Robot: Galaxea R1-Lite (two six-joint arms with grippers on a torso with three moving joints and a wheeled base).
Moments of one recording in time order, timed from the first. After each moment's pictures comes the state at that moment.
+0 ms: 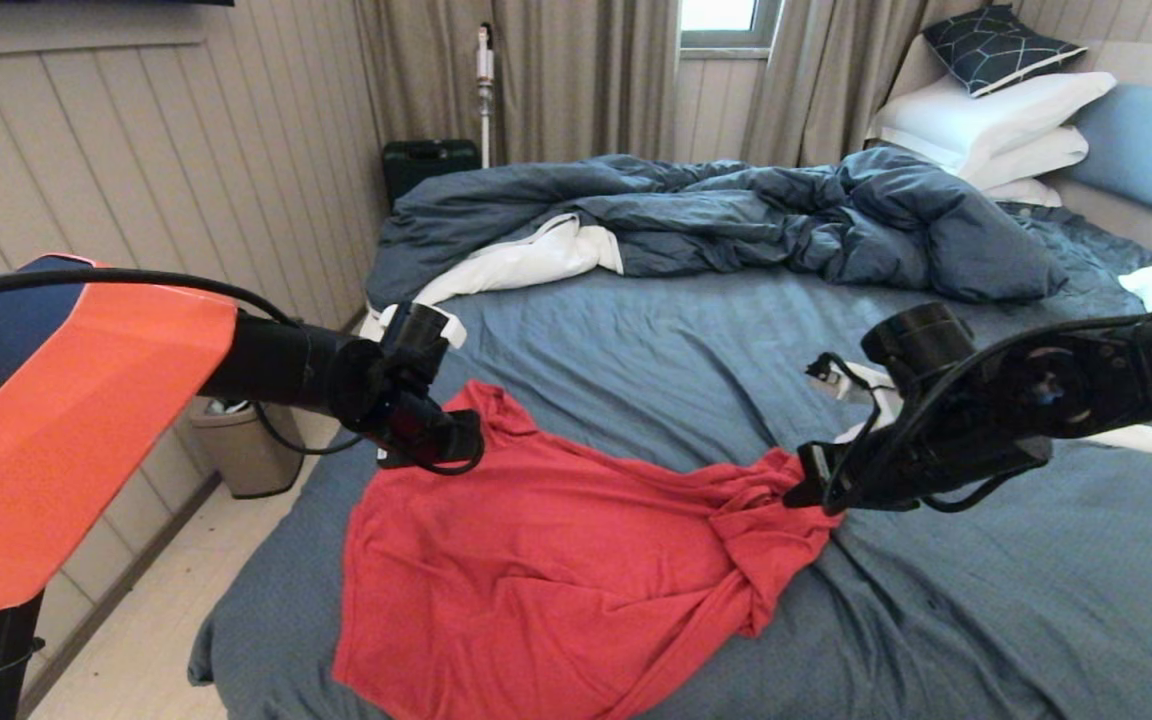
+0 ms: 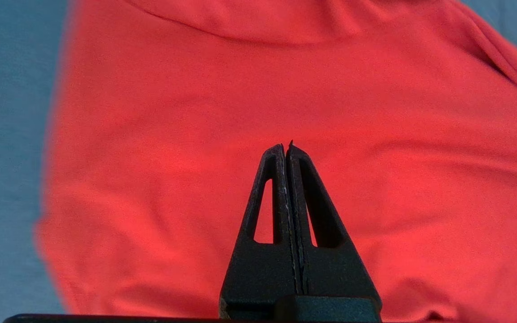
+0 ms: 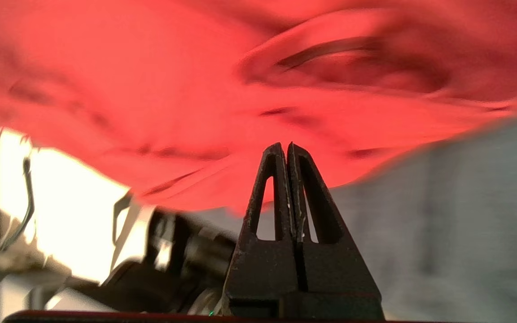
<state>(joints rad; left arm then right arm) -0.43 2.22 -1.59 0.27 0.06 -0.39 0.20 1.86 -1.22 0.32 0.28 0.16</state>
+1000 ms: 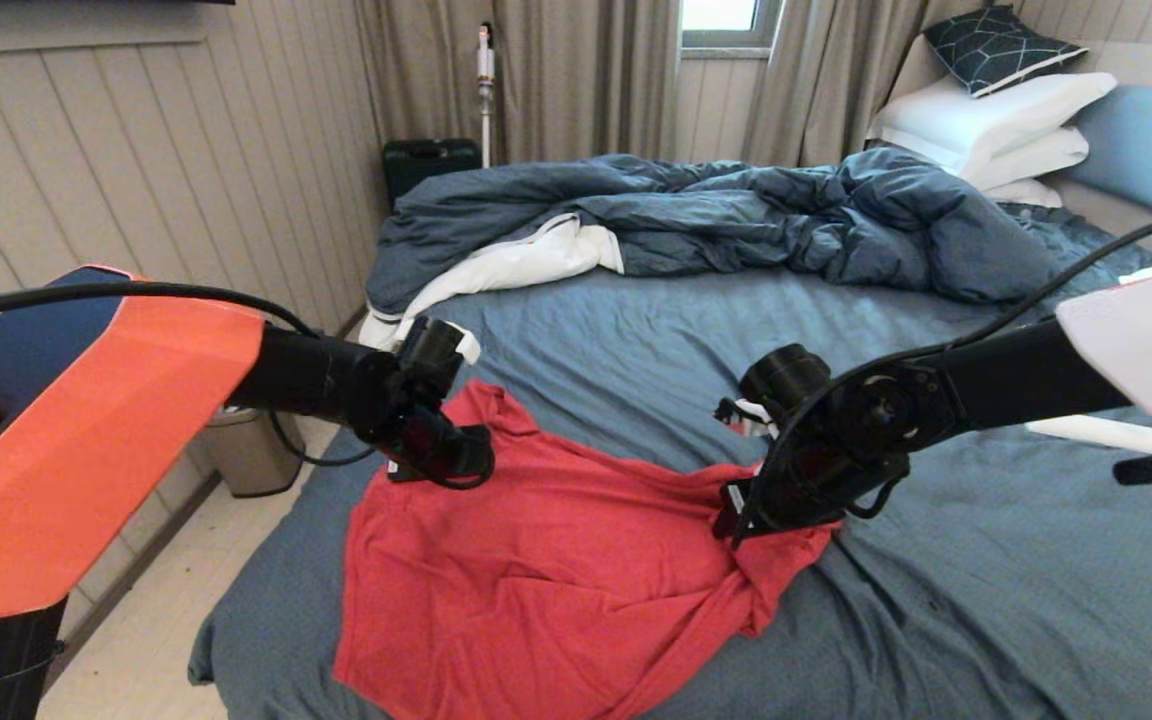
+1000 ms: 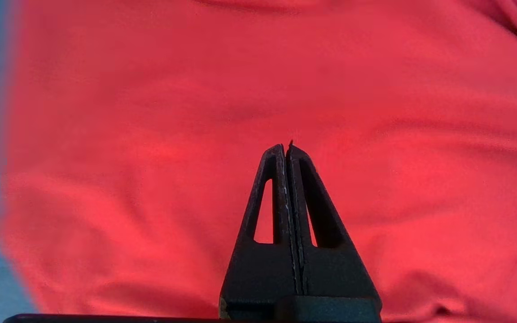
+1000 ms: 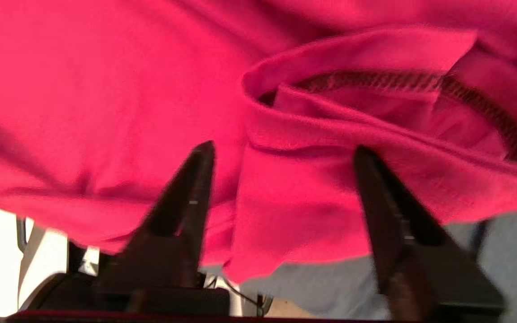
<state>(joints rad) -0.46 2.24 -1.59 0.29 0.05 -0.40 0.35 2.07 -1.37 0.39 0.01 0.14</state>
